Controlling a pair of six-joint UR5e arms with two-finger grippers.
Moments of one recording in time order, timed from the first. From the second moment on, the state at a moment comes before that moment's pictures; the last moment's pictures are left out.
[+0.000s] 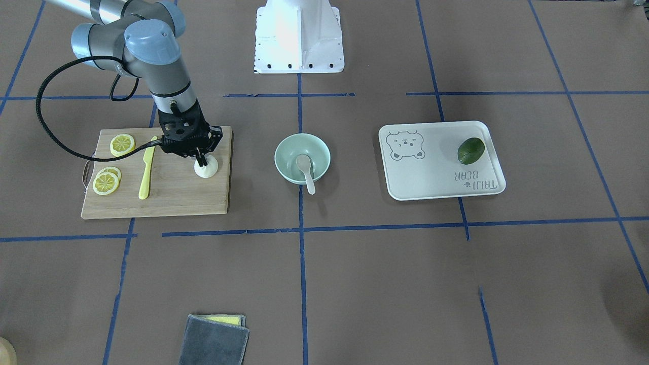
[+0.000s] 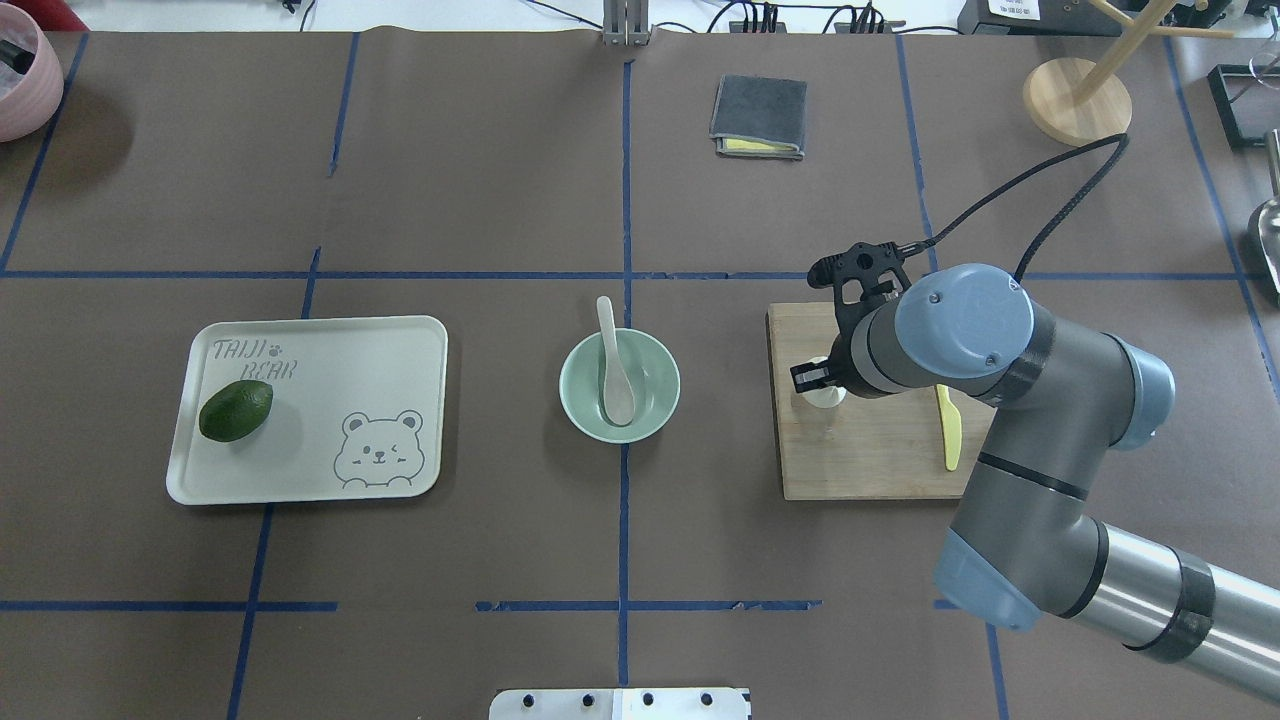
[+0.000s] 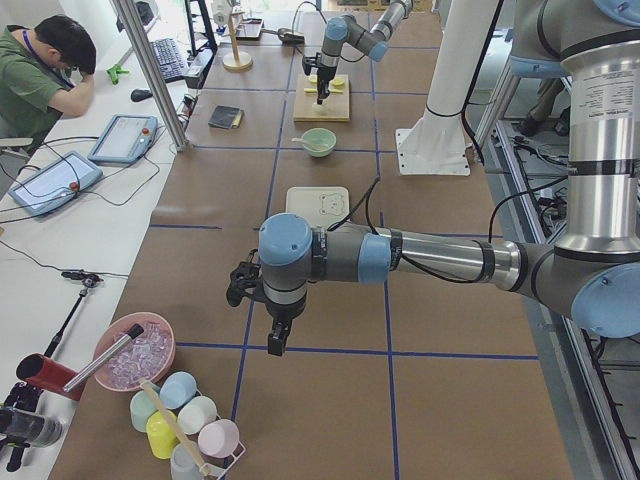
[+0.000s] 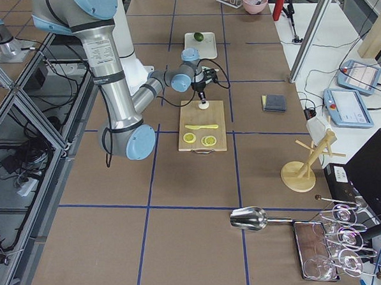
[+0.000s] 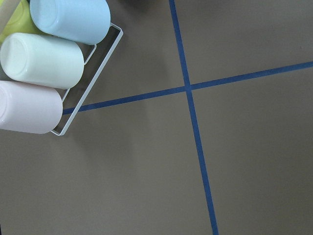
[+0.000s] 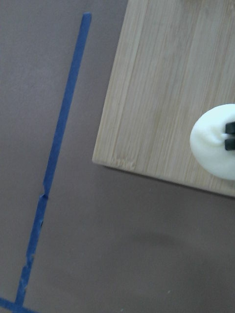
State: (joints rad) left arm -1.65 -1.49 -1.78 -1.50 -2.29 0.20; right arm 0.55 -1.20 1.85 -1.43 1.75 0.96
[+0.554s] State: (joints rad) left arm -1.65 -1.49 -1.78 -1.50 -2.30 0.20; right arm 0.52 -0.81 1.71 -1.72 1.74 1.10
